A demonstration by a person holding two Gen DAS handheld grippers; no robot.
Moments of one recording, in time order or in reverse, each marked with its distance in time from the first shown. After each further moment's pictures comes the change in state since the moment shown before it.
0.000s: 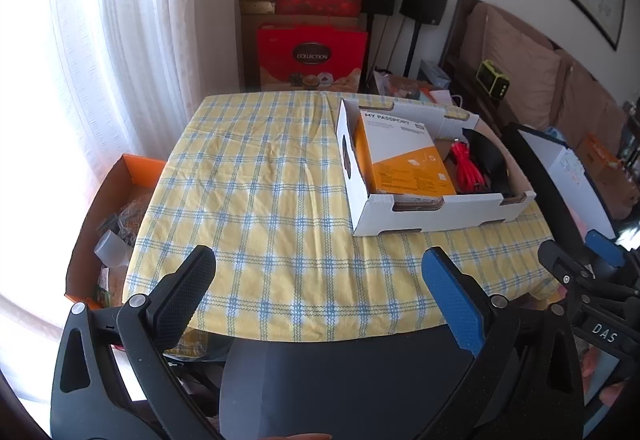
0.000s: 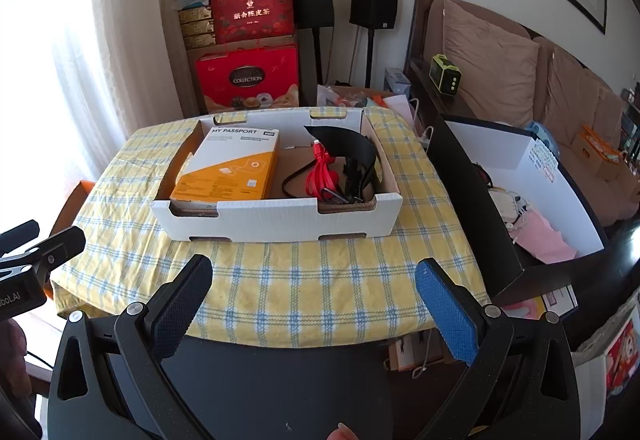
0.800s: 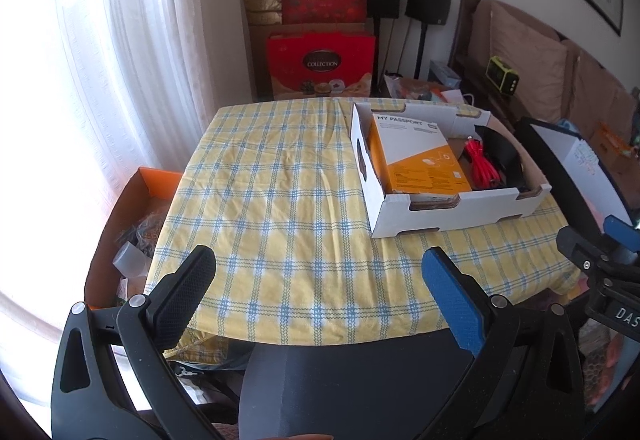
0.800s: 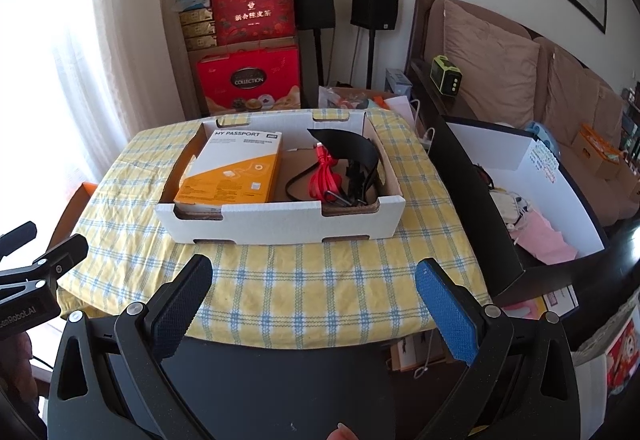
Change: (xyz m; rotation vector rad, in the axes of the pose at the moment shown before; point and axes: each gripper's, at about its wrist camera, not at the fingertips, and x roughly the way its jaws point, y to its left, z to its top) left arm -0.001 -0.001 -0.004 0.045 -0.033 0.065; right arm -0.003 0.000 0.003 0.003 -0.005 0.002
